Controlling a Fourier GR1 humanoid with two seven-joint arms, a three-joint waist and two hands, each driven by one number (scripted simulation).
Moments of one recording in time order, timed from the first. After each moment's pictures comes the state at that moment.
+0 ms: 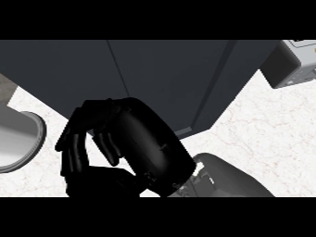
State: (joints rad) left arm 0.63 0.77 0.20 -2.07 1.06 -0.16 -0.44; right arm -0.81 0.00 0.60 -1.78 0.03 -0.24 0.65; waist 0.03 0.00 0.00
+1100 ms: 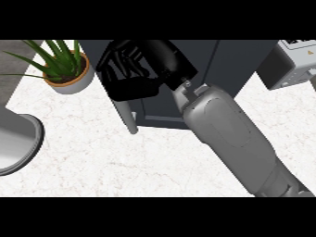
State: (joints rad) left arm 0.41 0.65 0.01 -2.12 0.89 0.01 -0.25; right arm -0.99 -0.03 0.33 -1.27 -0.04 0.00 0.23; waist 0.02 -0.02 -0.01
